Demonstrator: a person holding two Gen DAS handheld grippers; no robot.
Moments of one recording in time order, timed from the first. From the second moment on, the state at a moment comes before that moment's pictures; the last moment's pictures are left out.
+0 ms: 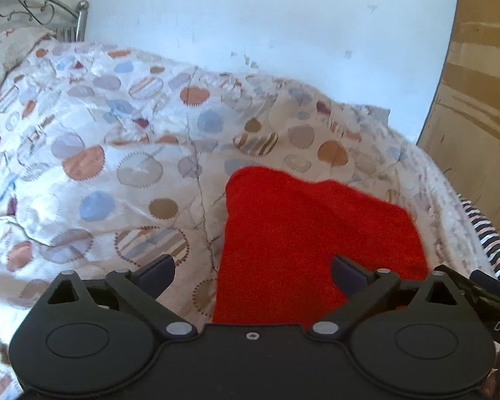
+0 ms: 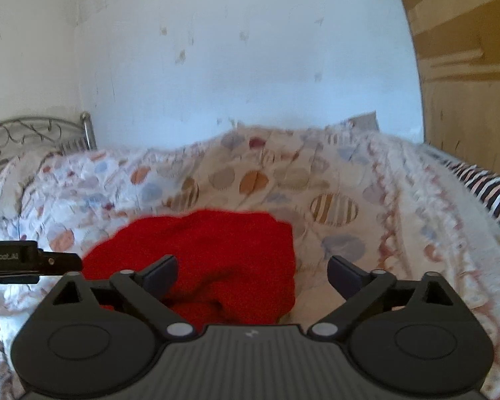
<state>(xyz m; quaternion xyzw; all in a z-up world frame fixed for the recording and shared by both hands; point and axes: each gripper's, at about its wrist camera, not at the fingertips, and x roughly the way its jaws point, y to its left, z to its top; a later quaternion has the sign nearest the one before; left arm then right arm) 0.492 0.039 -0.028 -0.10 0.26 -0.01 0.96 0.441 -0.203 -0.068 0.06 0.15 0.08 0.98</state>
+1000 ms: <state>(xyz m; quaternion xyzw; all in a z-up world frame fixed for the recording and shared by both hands) 0.238 0.037 0.053 -0.07 0.10 0.00 0.99 0.191 -0.212 -0.013 0.06 -0.01 0.02 1.00</state>
